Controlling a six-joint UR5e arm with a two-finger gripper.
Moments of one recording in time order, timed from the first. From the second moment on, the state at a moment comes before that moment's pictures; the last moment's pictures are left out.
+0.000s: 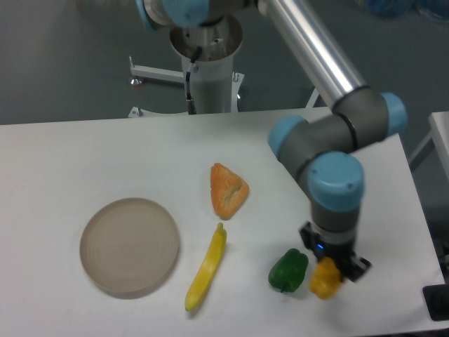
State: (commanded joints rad) arm 2.20 -2.23 -0.98 -1.40 1.68 1.09
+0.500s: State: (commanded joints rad) arm 1.97 -2.14 -1.04 -1.50 1.68 0.64
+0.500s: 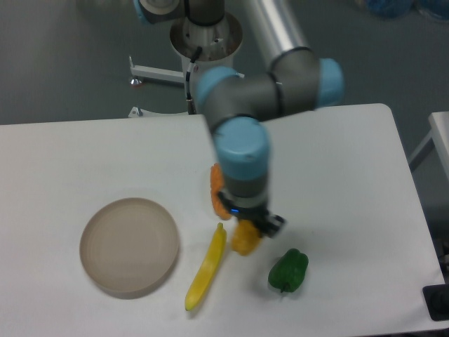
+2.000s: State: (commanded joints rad) arm 1.77 -2.27 -1.11 -1.49 1.62 0.43
